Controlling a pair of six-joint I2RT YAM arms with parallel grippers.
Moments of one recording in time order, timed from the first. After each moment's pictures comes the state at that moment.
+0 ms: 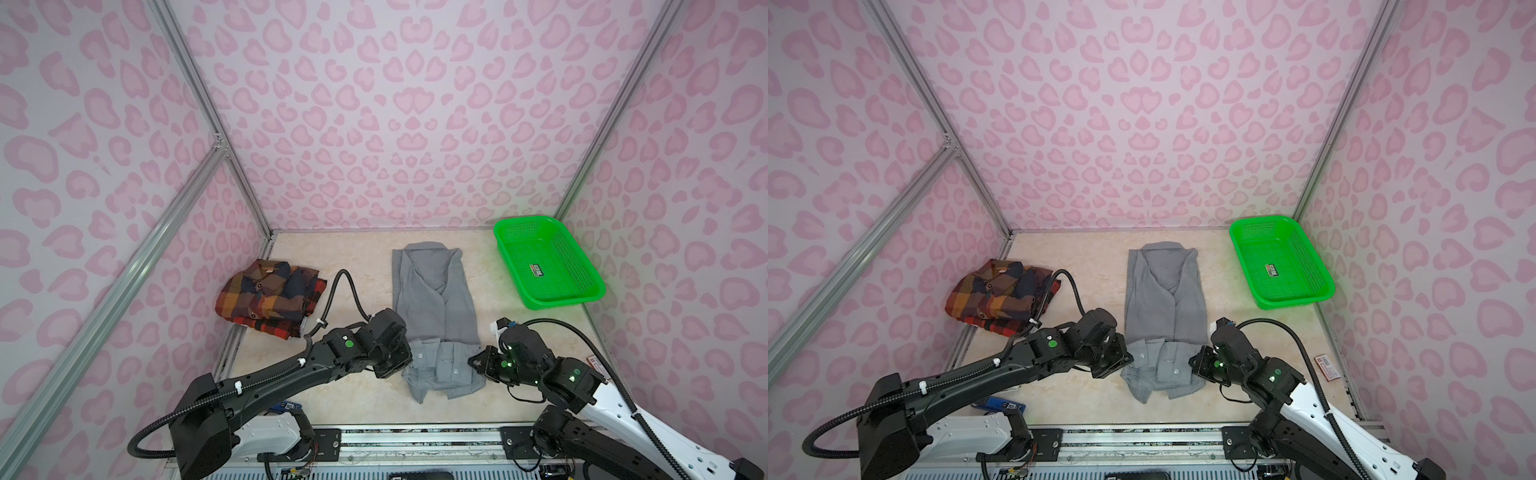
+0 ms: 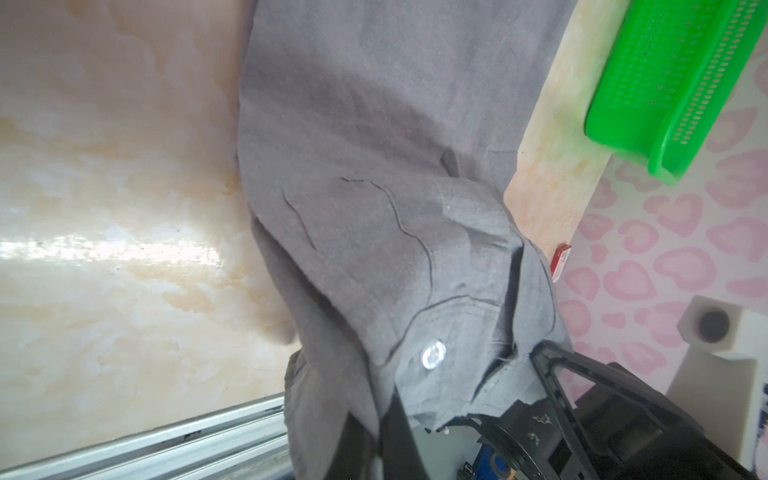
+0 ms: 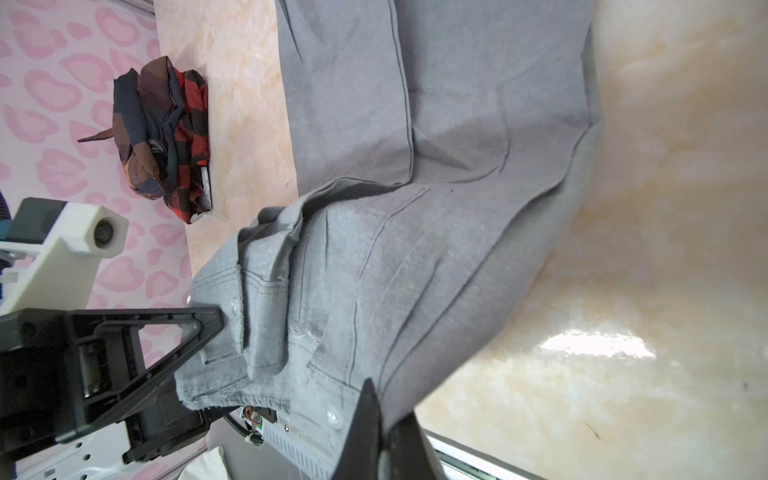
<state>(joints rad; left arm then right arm) -0.93 1.25 0.86 -0.57 0.16 -1.35 0.73 0.70 0.57 -0.69 -0.13 1.06</state>
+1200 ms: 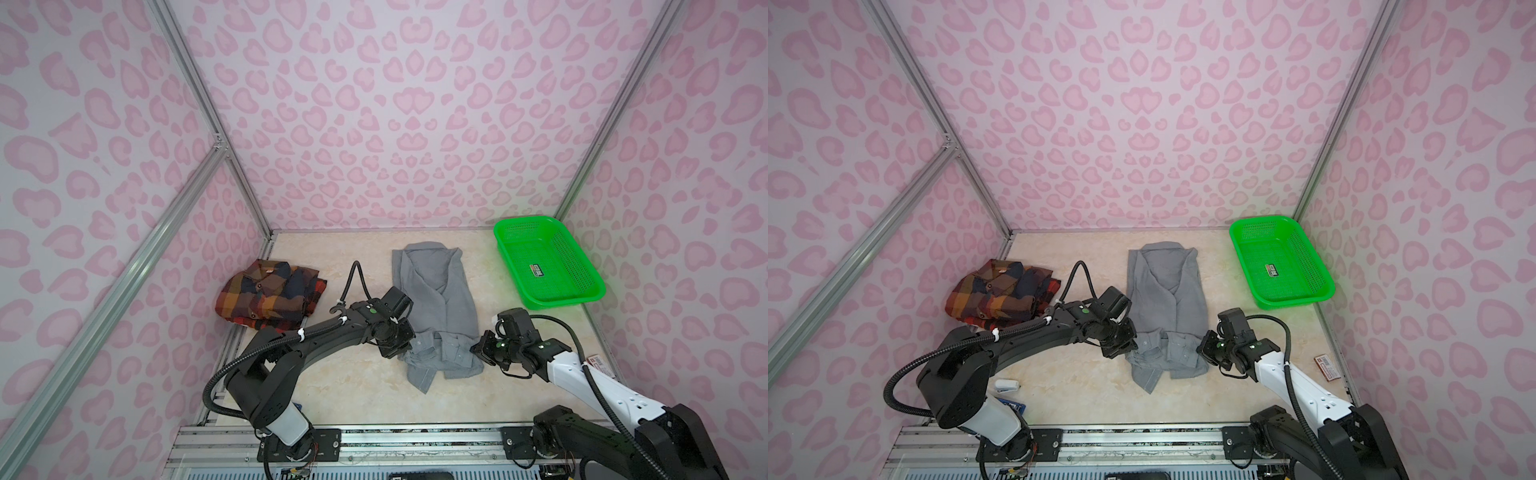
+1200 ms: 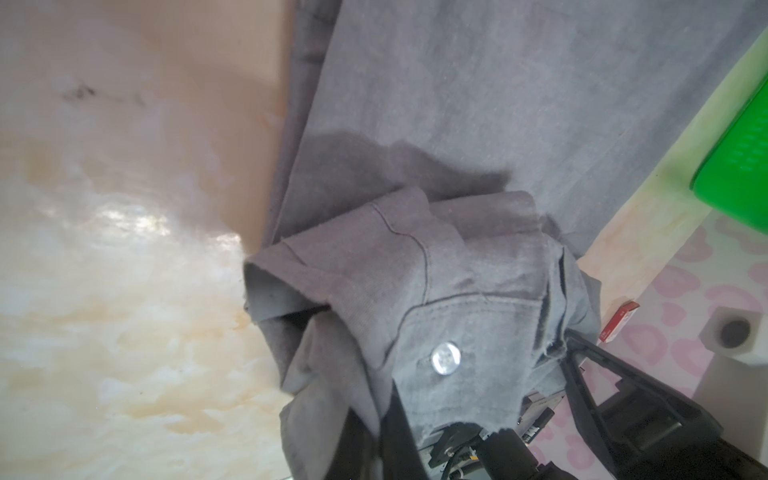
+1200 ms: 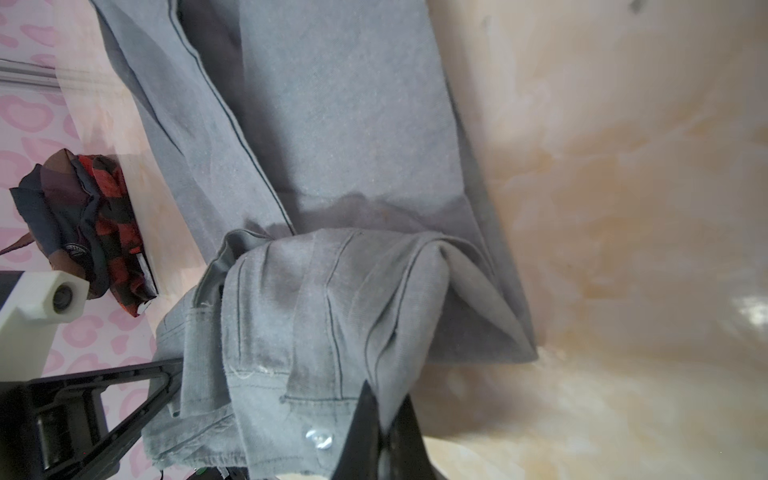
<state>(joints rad) -0.76 1.61 1.02 -0.57 0.29 -1.20 0.36 1.11 0.47 -0.37 -0.34 0.92</state>
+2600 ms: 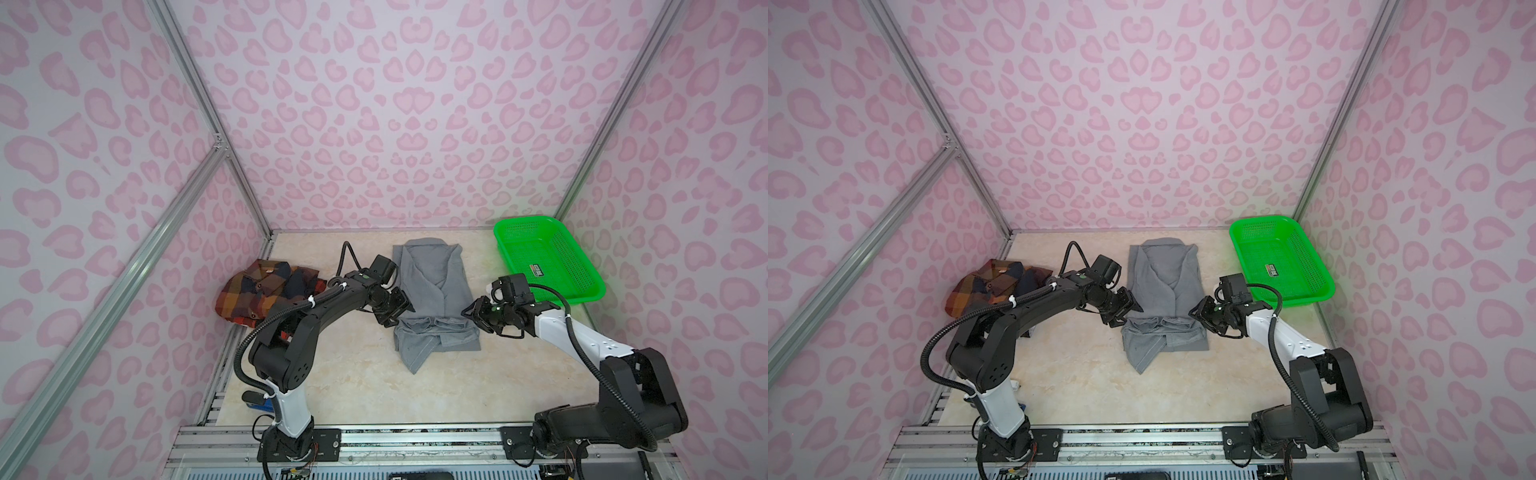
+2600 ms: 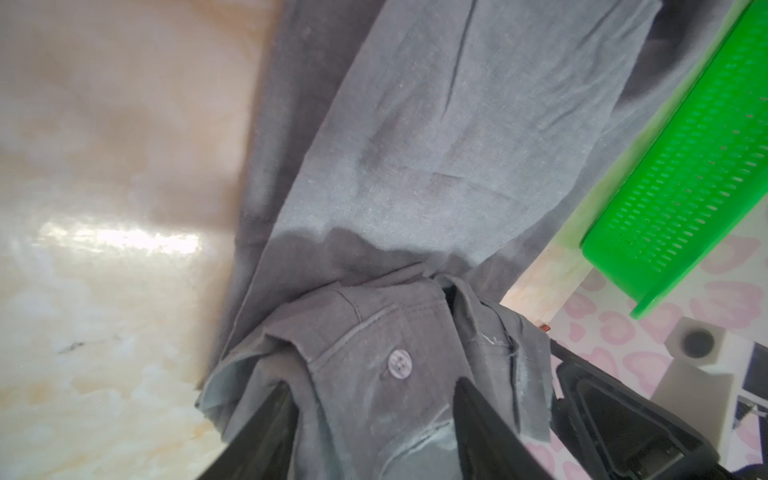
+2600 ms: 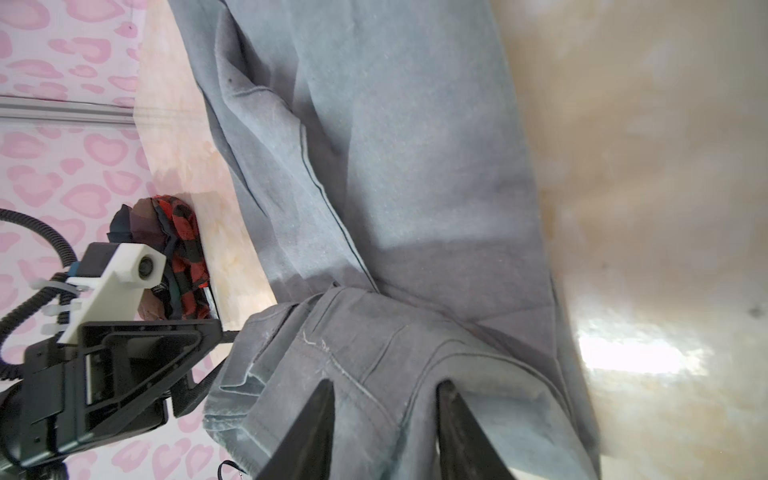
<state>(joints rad) -0.55 1.83 1.29 -0.62 0.47 -1.07 0.24 1.41 0.80 -0.35 -0.47 0.82</state>
